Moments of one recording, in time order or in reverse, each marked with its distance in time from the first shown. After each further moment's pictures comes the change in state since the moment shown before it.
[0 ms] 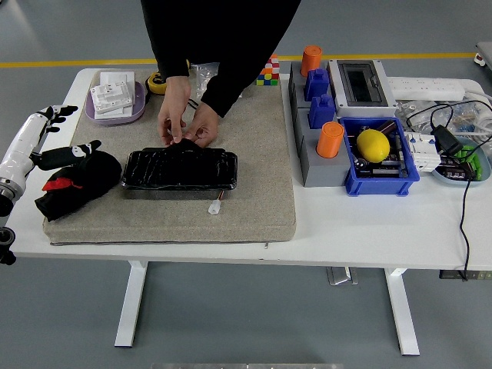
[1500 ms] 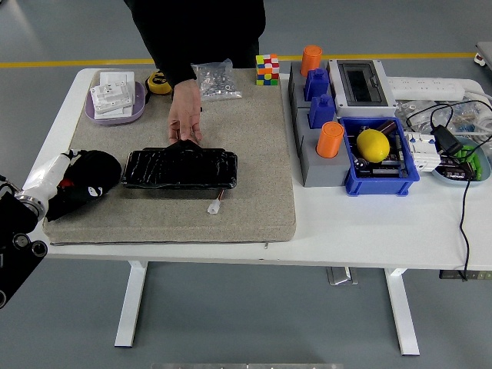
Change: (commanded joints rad) left arm -0.086 -0.076 0.147 0.236 0.106 -0.021 0.106; right arm 0.005 0.003 0.010 0.012 -0.023 -0.004 0.002
